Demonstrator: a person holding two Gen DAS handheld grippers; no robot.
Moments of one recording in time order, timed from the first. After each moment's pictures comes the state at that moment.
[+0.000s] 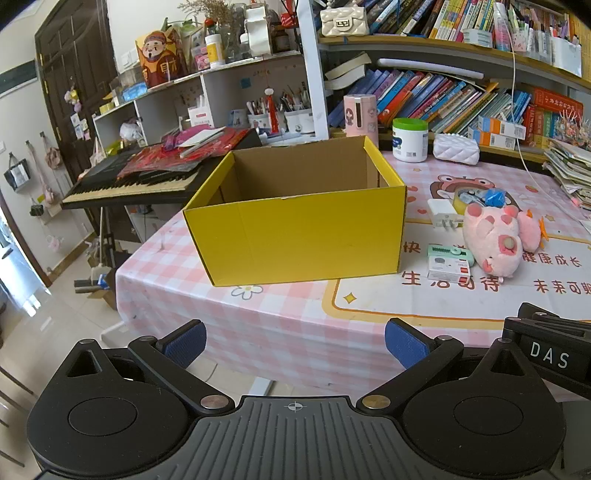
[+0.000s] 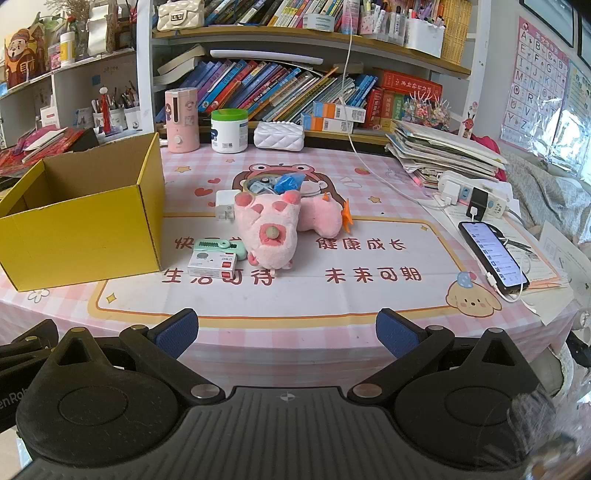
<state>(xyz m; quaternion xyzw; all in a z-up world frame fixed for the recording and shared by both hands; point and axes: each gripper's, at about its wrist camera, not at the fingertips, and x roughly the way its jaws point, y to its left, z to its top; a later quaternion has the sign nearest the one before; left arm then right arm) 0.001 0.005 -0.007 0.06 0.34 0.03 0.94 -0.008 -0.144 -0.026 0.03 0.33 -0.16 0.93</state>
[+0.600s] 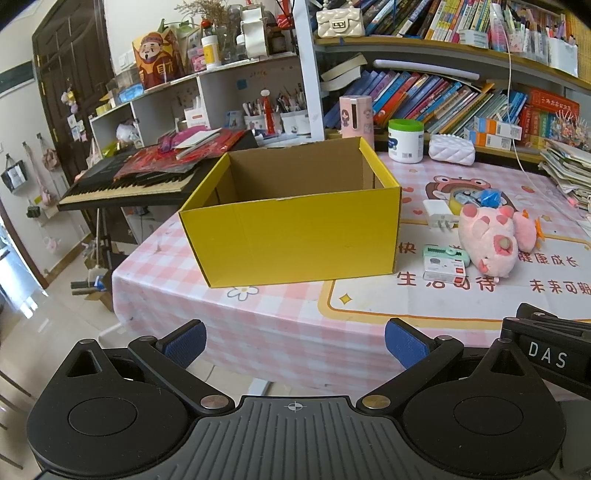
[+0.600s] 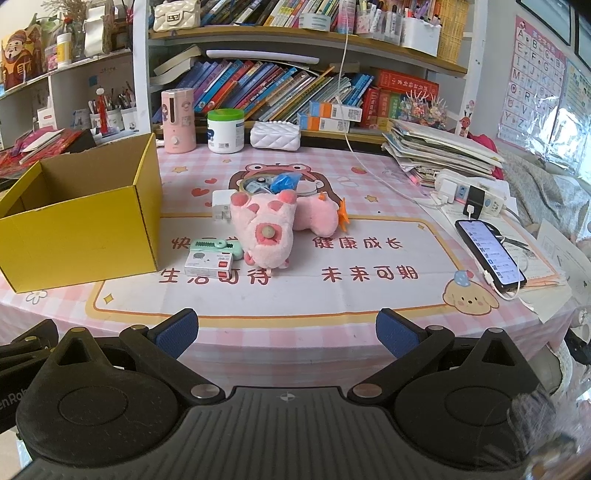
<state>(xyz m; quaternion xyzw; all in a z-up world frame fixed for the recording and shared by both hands) 0.001 0.002 -0.006 0.06 0.34 0.03 0.94 -0.008 -0.145 -0.025 0.03 0.33 -0.16 0.93</state>
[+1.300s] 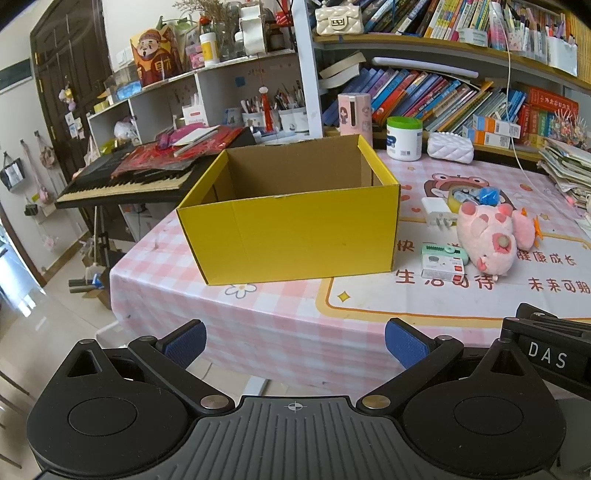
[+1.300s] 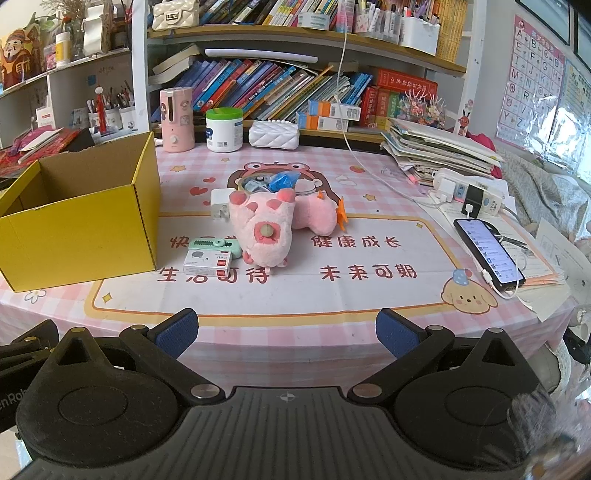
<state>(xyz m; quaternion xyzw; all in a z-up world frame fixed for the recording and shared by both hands) 0.000 0.000 -0.009 0.06 0.34 0.02 0.94 -0.009 -0.146 -0.024 0.03 0.33 -0.16 0.93</state>
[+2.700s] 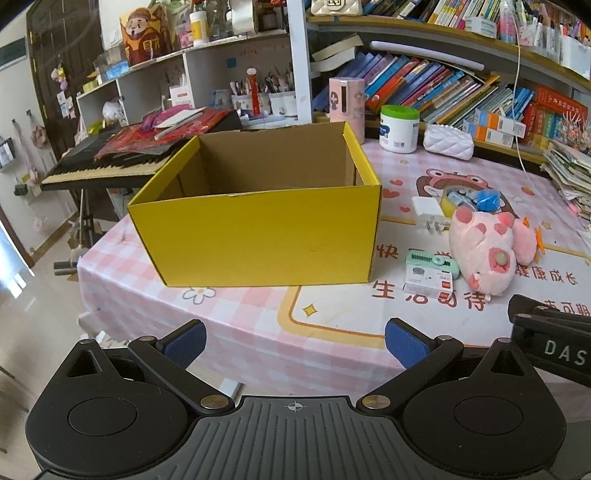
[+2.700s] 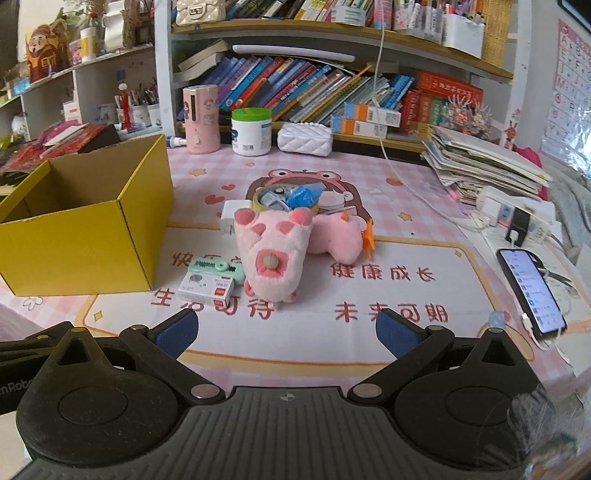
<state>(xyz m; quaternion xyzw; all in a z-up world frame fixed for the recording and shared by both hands) 0.048 -0.026 -0.020 0.03 0.37 0.02 0.93 0.043 -0.196 -0.032 0.02 0.34 -0.08 0.94</state>
